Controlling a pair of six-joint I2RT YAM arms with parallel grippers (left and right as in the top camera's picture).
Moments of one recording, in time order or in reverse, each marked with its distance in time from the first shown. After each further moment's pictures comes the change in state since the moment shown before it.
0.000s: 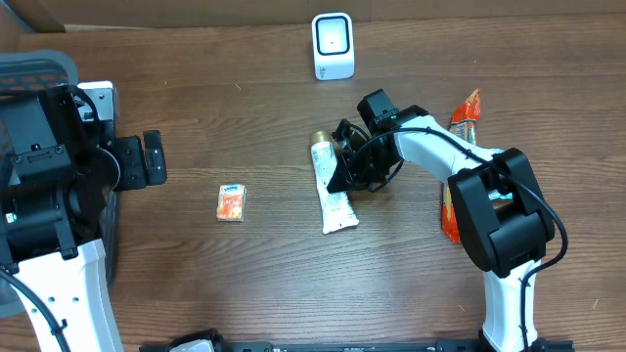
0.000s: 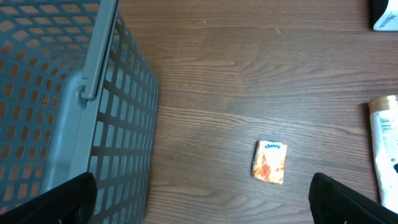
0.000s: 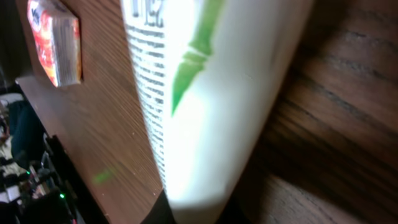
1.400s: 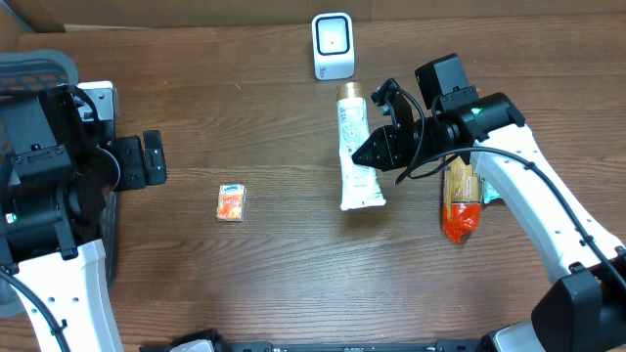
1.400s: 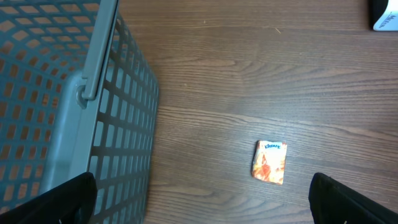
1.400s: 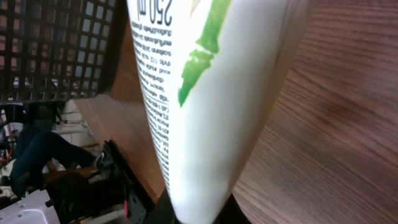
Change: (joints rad) left arm 0.000 0.000 0.000 0.000 0.000 0.000; right arm -0.099 -0.493 -0.027 -0.173 -0.024 -0.011
